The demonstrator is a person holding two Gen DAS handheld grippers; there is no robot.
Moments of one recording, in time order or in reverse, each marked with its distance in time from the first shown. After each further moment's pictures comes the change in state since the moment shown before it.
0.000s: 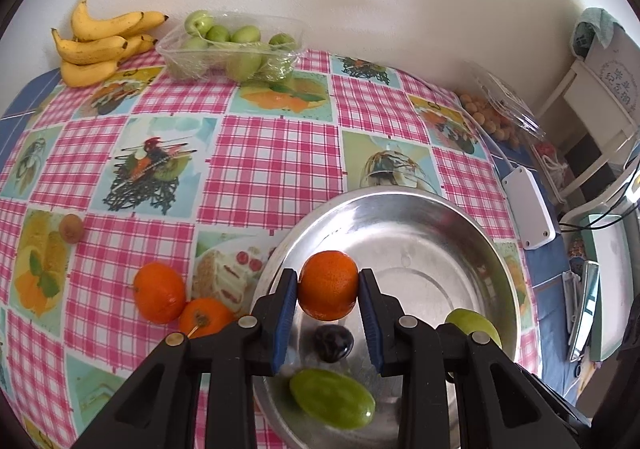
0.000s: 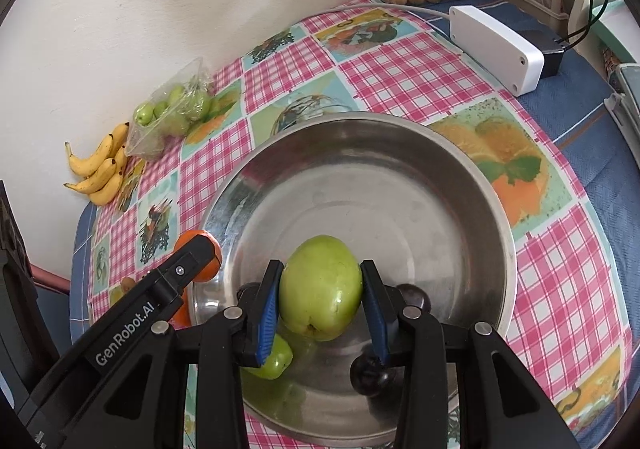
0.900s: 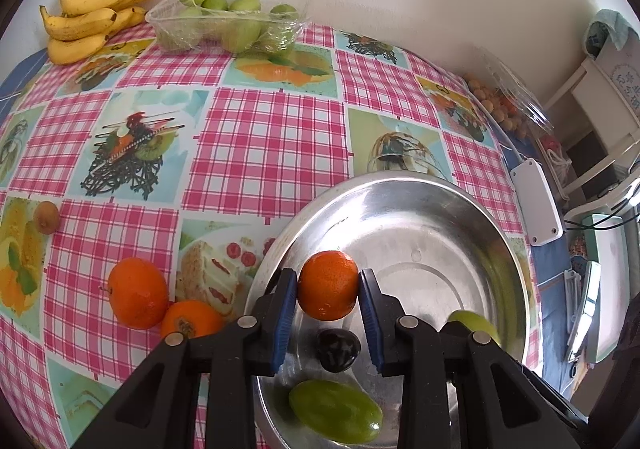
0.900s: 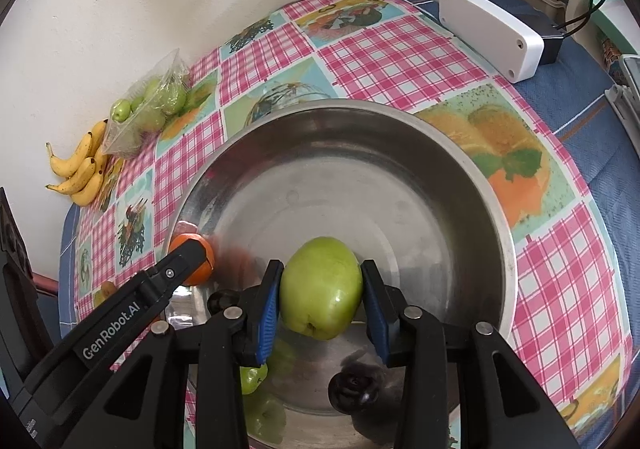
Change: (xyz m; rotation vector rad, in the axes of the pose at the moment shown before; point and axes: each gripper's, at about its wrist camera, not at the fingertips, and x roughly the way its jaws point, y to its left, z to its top) left arm 0.022 0.007 0.003 -0.028 0.075 -0.025; right arm 0.019 -0.010 0.007 0.016 0.037 -0.051
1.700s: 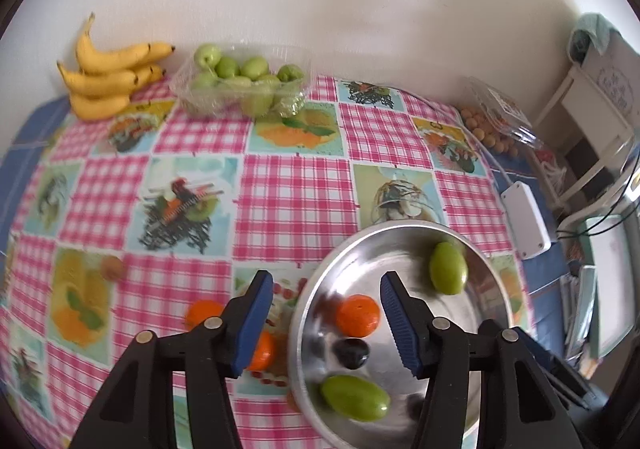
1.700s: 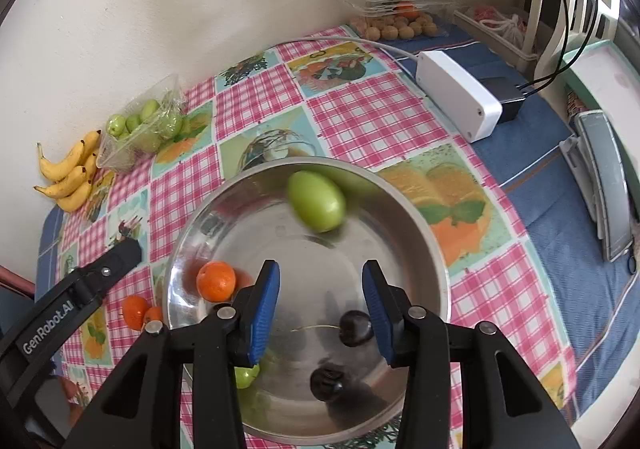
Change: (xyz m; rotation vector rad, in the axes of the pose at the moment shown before) left arm -0.064 -0.002 0.023 0.080 -0.089 0.079; right arm -0.046 0.011 0.009 -0.055 -0.089 -0.131
